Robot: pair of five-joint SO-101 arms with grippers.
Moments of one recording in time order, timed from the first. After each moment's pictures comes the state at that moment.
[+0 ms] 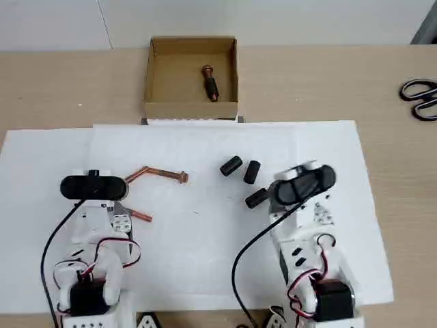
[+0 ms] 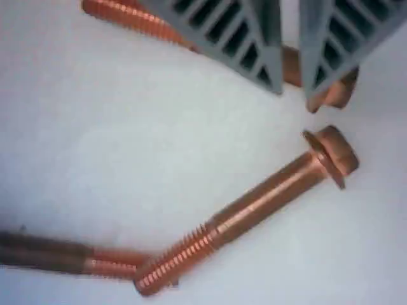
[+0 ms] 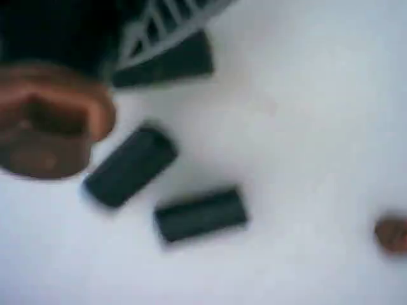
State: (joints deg) left arm -8.0 -103.4 90.3 65.5 -1.4; right arm -9.8 -100.2 79.0 56.9 4.4
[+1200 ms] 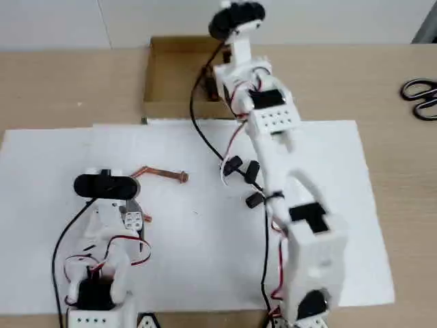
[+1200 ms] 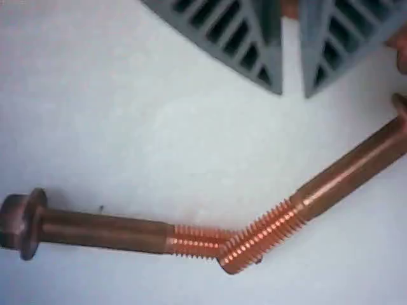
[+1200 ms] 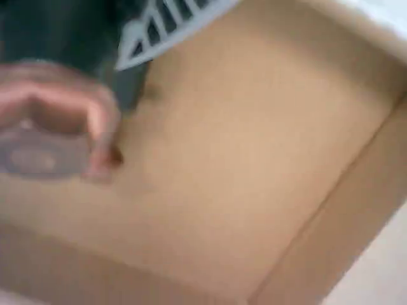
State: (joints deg) left arm -3.3 -103.3 94.4 58.2 2.2; right arm -18.2 29.6 -25.8 32.6 1.5
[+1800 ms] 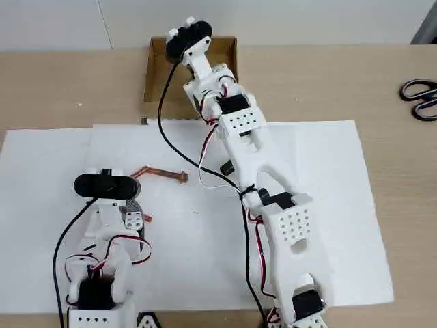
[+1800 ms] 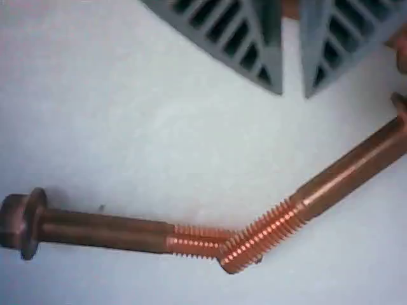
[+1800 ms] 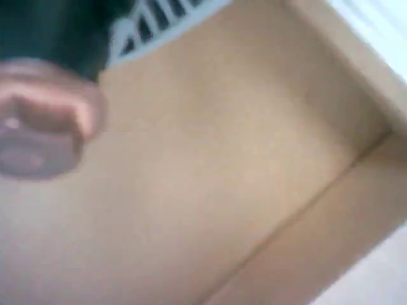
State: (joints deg) left arm -3.3 -103.3 94.4 58.2 2.2; right arm -24.1 44.6 -39.1 36.6 13.1
